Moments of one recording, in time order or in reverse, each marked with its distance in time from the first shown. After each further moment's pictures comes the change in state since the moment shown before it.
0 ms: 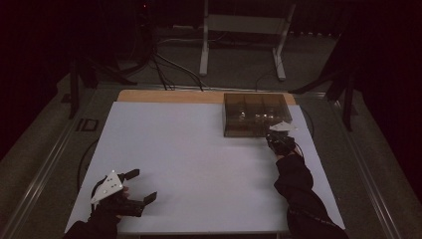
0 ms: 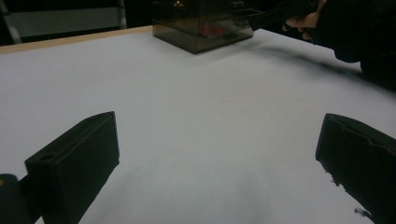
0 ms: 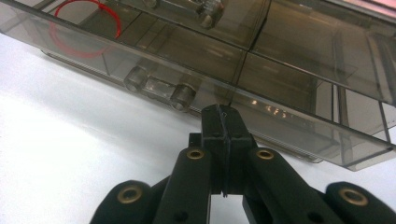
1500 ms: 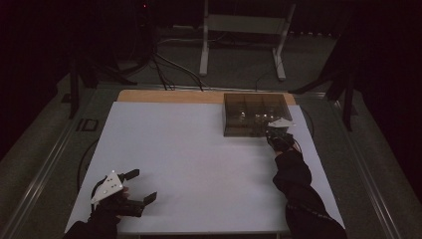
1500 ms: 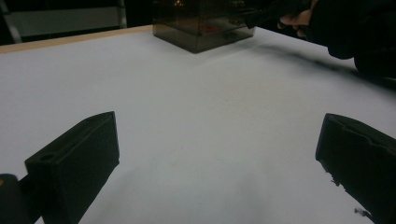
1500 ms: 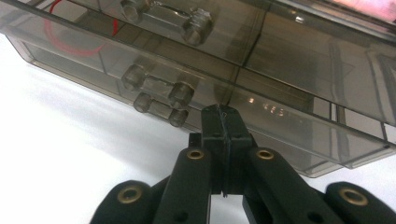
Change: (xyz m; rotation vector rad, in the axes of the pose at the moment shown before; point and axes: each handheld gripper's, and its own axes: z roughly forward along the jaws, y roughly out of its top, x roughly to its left) left arm 0.000 -0.001 0.000 0.007 -0.001 0.003; right arm -0.003 0.008 0.010 0.012 -0.013 -0.003
